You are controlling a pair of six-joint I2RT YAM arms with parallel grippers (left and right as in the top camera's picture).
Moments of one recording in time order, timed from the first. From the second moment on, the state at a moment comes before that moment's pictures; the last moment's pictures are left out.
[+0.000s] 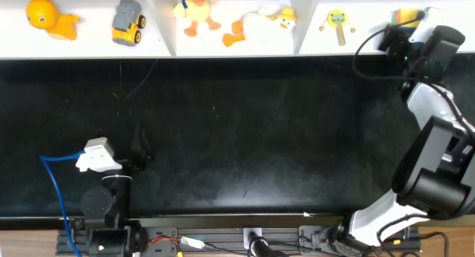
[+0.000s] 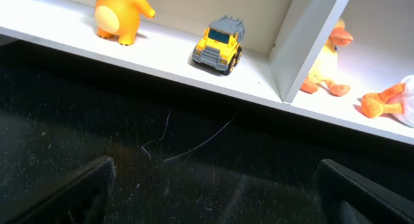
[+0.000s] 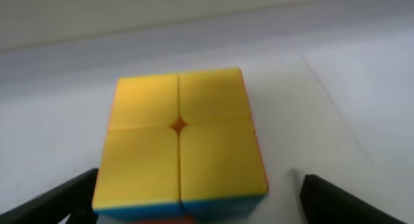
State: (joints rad) left arm 0.03 0.01 0.01 -0.08 -0.06 -0.26; right arm -0.39 1.89 1.16 0.23 -0.19 -0.05
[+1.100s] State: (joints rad) left arm 0.03 0.01 0.01 -0.08 -0.06 -0.26; right arm -0.14 1.01 1.15 -0.88 -0.12 -0.19
